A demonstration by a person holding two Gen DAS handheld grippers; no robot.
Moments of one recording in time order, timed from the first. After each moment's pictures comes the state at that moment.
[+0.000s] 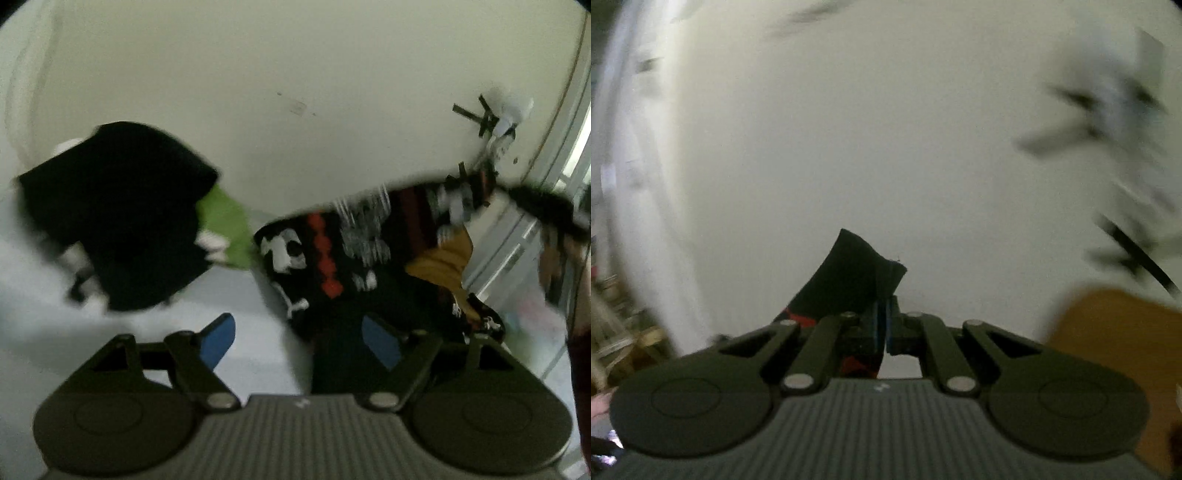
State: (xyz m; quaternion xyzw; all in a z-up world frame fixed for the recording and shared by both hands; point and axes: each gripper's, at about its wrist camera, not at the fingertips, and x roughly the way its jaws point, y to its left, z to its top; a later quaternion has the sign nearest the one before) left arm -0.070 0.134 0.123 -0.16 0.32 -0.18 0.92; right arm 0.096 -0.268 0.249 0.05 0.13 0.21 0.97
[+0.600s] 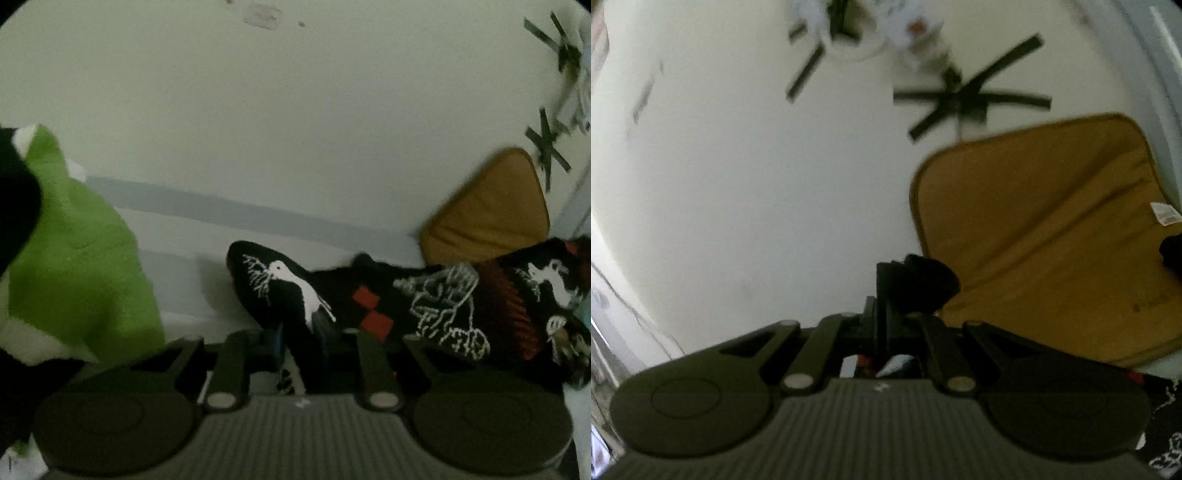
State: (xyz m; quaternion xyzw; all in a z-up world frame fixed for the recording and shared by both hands) left arm 0.111 0.024 0.053 -0.10 0.37 -0.12 0.92; right arm 0.099 -0.420 0.115 0.29 0.15 0.17 0.93
